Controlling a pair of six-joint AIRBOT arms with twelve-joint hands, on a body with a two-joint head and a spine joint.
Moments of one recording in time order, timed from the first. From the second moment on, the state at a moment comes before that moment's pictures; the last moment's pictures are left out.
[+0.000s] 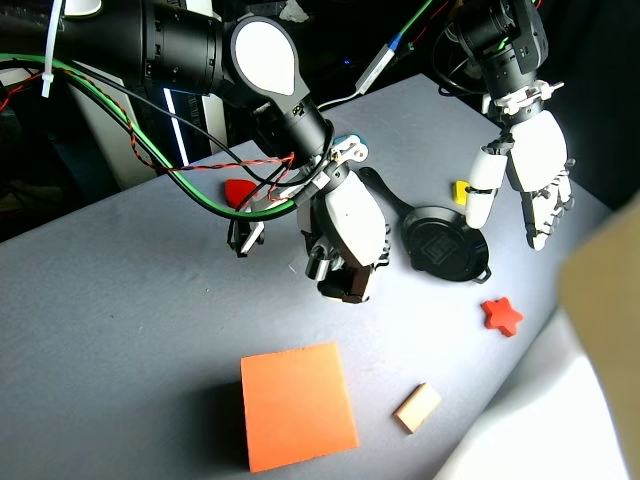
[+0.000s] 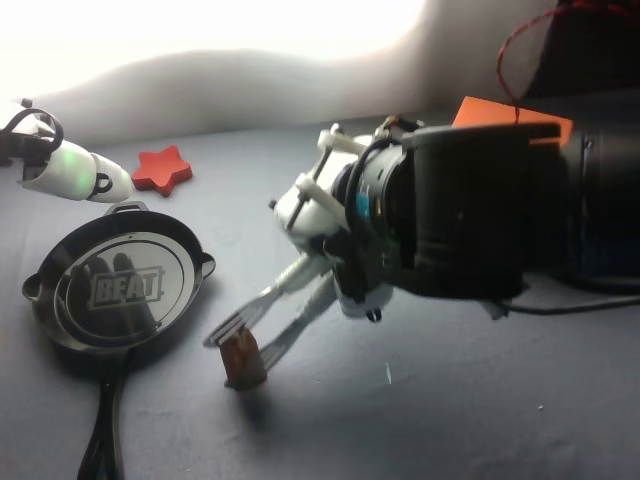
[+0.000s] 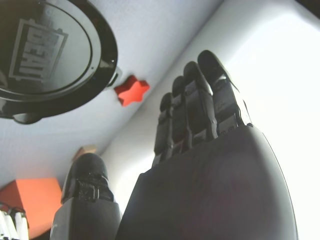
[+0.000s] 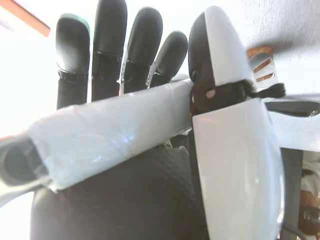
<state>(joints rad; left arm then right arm) 0.19 -0.91 1.10 -2.15 -0.75 2.88 -0.09 -1.53 1.08 -0.94 -0.80 -0.15</state>
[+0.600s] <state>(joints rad) 0.20 -0.93 1.17 -2.15 -0.75 2.88 -0.03 -1.57 1.20 -1.01 -0.66 -0.09</state>
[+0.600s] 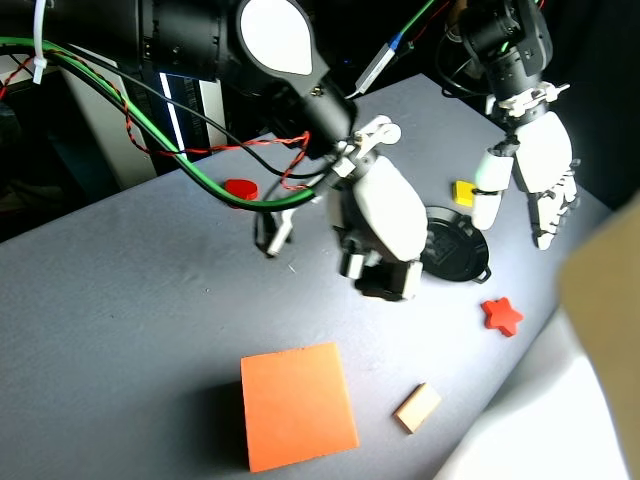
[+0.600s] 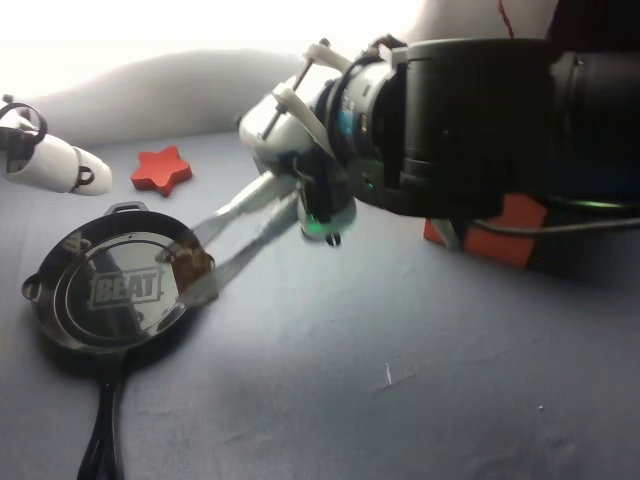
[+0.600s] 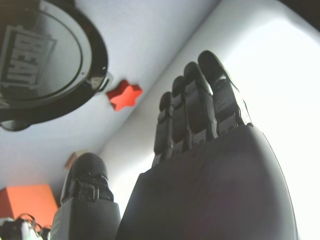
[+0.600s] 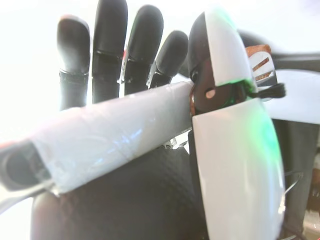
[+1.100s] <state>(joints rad) 0.25 -0.94 1.27 -2.12 -0.70 2.88 -0.06 -1.72 1.46 -1.02 -0.47 -0.07</state>
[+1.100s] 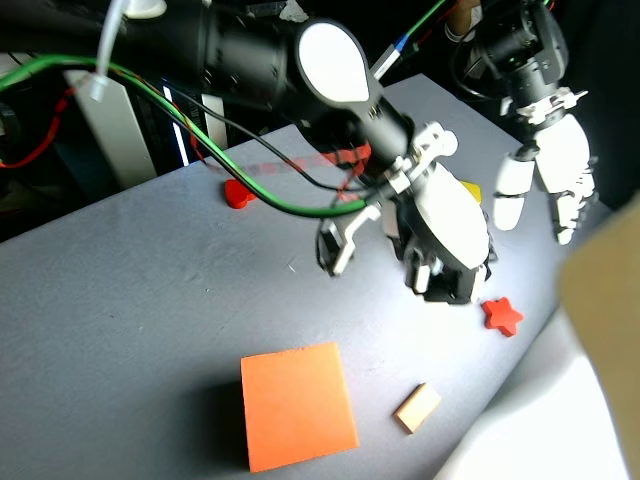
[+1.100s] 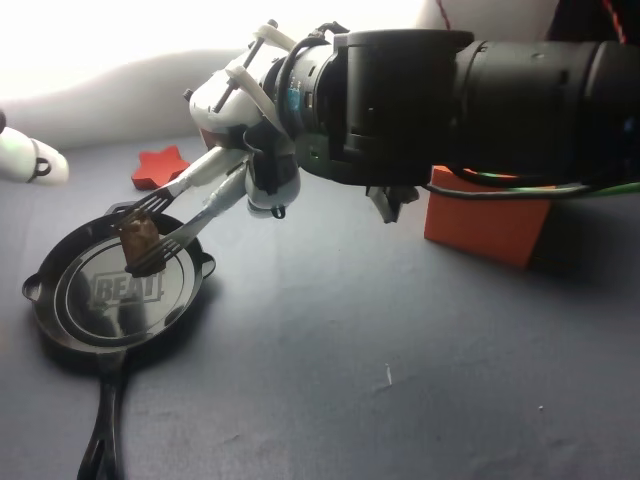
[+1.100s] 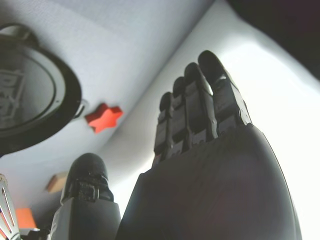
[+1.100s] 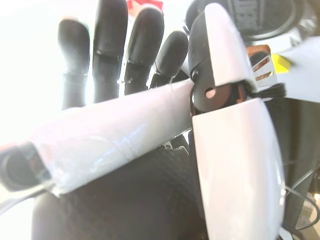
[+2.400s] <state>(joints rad) 0.30 -0.96 1.37 -2.12 -0.65 2.88 -0.14 -1.79 1.56 -1.03 -0.41 -0.06</state>
